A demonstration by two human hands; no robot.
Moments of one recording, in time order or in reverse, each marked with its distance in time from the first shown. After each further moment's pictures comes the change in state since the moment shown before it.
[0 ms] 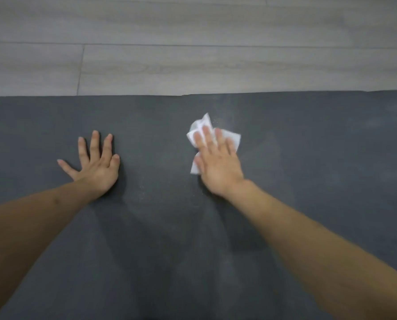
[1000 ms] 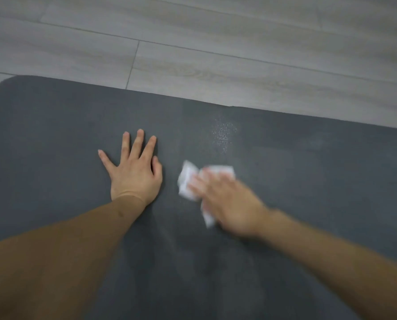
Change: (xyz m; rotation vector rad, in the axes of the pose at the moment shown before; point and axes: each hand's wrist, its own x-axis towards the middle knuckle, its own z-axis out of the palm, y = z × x) left_hand -0.012 -0.008 0.019 -0.060 0.384 0.118; right_hand -0.007 -0.045 0.017 -0.226 -0.099 -0.746
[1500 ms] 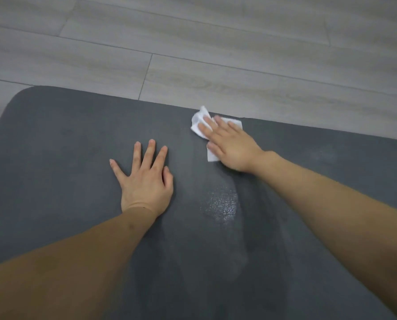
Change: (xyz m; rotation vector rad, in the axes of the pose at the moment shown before) left_hand 0.001 -0.003 0.000 0.003 0.004 0.011; right_hand 0.106 0.091 -0.051 0.113 0.056 0.244
